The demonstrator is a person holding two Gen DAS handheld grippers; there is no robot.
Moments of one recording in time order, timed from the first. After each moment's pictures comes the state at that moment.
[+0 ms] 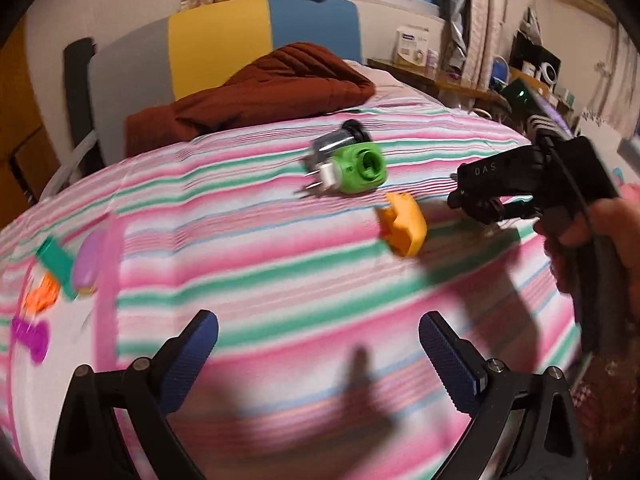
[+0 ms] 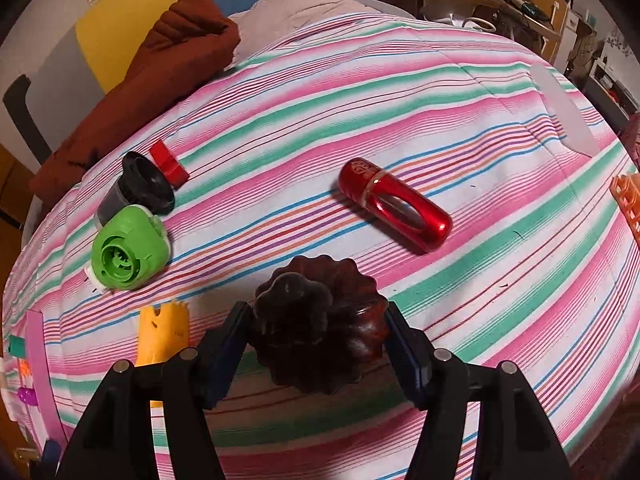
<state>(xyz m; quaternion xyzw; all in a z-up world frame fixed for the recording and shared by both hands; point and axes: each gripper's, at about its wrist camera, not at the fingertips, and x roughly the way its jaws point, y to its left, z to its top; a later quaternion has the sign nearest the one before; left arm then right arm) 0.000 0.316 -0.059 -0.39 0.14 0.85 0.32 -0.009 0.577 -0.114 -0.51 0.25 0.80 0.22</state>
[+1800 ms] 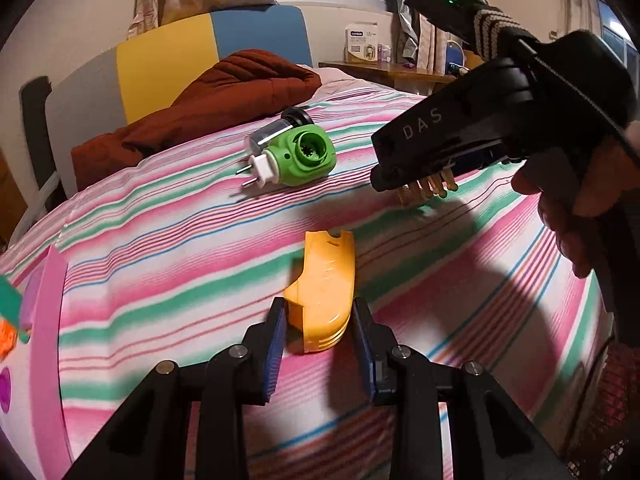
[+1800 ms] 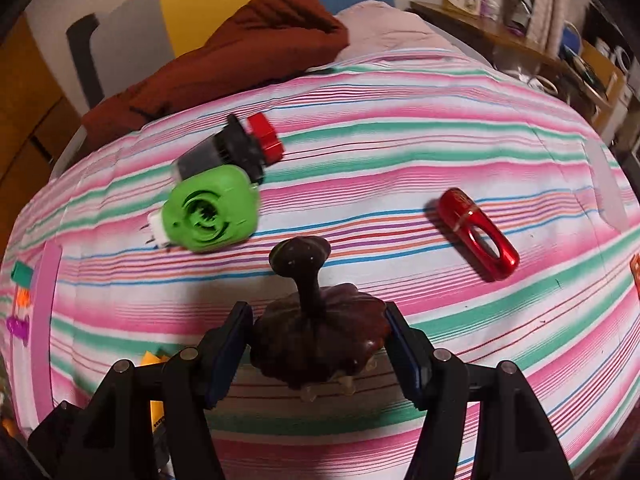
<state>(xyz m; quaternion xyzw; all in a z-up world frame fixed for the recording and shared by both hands) 0.009 0.339 -0.095 -0.34 0.17 0.84 0.38 -0.026 0.525 -0.104 -0.50 0.14 0.84 0.13</state>
